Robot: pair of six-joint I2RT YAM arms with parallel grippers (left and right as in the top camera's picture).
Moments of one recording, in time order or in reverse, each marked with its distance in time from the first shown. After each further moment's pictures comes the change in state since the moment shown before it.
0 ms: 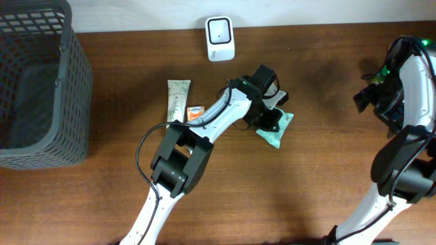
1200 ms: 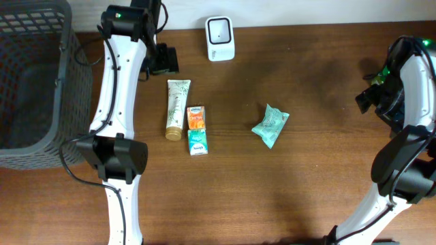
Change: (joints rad) left arm 0.506 -0.133 0.584 -0.809 -0.562 -0.190; right arm 0.000 0.000 0.000 0.000 0.021 0.000
